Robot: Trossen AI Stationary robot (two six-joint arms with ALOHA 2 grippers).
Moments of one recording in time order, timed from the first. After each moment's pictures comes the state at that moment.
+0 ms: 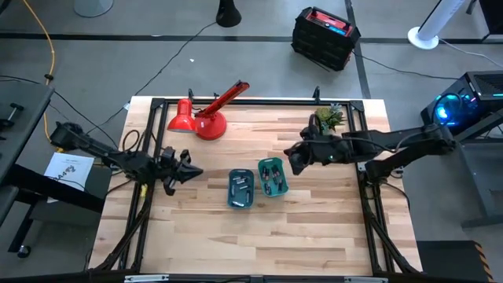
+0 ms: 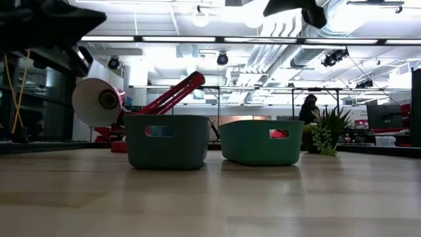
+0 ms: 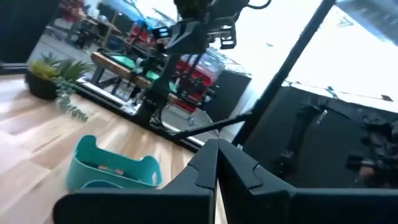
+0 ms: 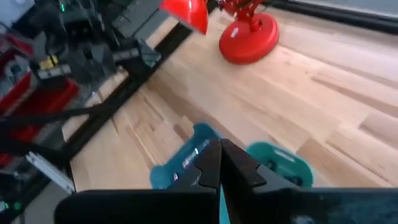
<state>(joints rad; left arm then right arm) -0.34 0.56 0.02 0.71 -0.30 -0.49 0.16 1.22 1.16 -0.56 0.38 0.86</state>
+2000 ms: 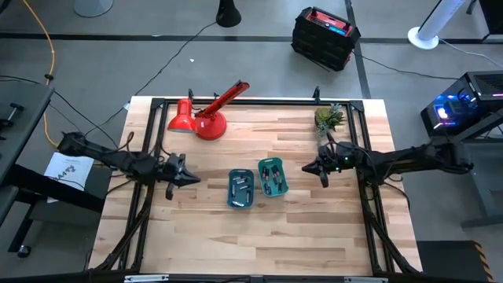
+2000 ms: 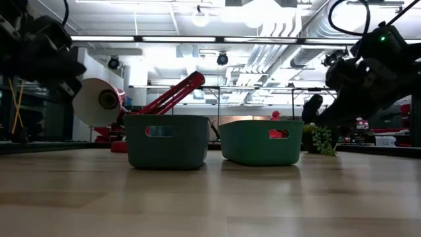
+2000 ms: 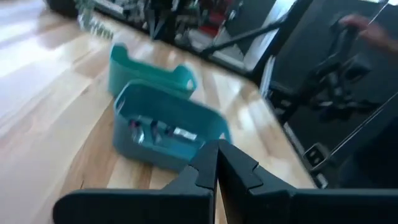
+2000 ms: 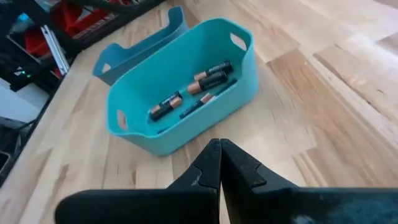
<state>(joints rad) -0.30 0.24 0.01 0.02 -0.17 -0.47 -0.24 0.94 0.02 0.50 -0.26 0.36</state>
